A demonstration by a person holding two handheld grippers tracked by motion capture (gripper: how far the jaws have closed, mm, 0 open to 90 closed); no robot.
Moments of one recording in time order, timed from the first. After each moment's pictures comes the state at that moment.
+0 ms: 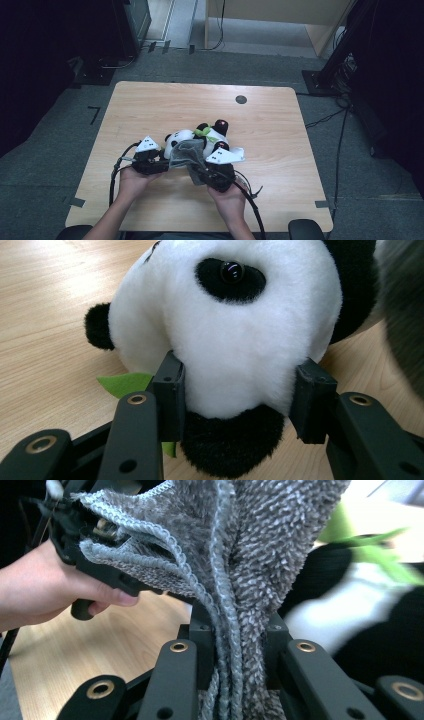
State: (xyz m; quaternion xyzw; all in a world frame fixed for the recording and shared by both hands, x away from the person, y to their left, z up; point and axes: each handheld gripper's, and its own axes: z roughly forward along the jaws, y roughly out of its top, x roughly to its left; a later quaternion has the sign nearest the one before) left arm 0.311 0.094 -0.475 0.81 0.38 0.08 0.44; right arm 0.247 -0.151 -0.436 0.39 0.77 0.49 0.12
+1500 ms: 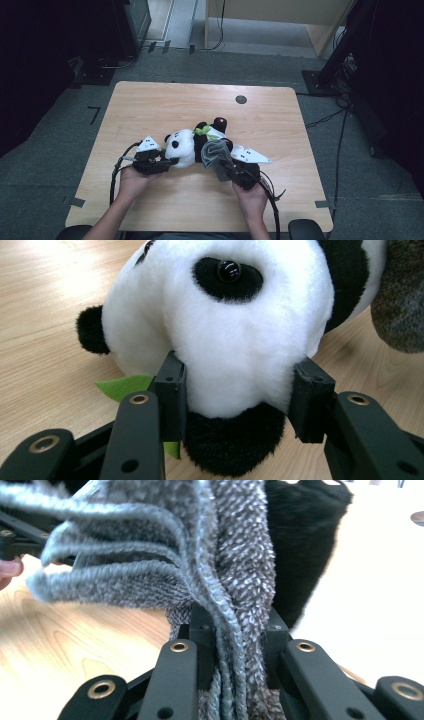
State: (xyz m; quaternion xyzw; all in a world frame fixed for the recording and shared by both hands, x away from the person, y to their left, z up) left arm 0.312 0.092 -0.474 0.81 0.37 0.08 0.44; right arm 0.252 -0.228 -0.458 0.45 0.74 0.46 0.18
